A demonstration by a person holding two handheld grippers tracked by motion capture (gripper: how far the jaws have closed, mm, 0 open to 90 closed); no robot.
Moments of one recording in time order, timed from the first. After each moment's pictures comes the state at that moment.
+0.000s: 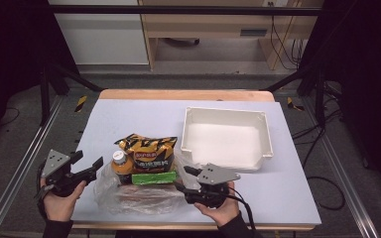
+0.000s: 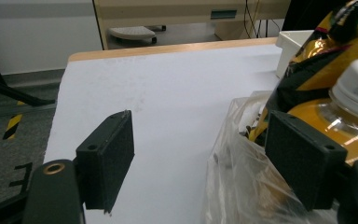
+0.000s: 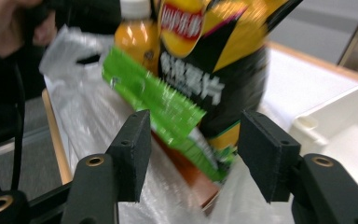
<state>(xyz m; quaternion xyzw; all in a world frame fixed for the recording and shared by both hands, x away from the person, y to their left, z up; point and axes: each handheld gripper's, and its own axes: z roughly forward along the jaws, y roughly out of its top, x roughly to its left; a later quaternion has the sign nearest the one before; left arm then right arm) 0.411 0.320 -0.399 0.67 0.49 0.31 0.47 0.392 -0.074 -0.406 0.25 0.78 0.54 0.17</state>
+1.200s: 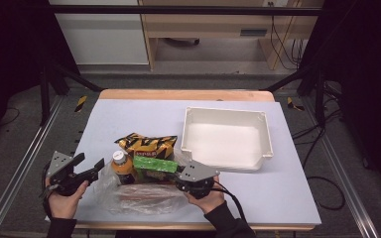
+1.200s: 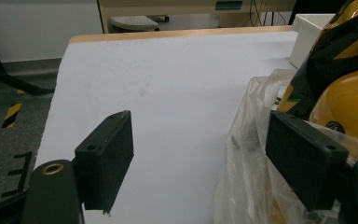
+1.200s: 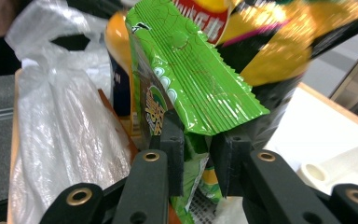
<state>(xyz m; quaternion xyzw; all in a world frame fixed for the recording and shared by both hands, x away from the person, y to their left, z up) 0.419 0.327 -0.423 0.67 0.50 0.30 0.46 0.418 -0.045 -0.418 0.17 0.80 0.53 0.22</state>
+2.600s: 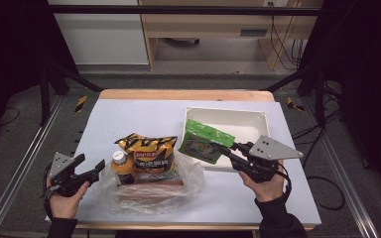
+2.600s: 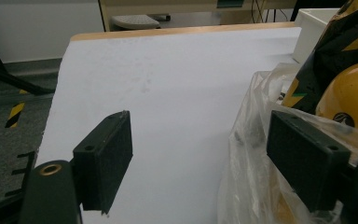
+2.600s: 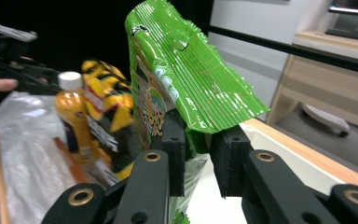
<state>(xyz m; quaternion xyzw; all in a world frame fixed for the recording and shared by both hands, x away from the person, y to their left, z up) 0.419 0.327 -0.427 0.67 0.50 0.30 0.45 0.411 -0.172 -0.326 0.25 0.74 0.57 0.26</state>
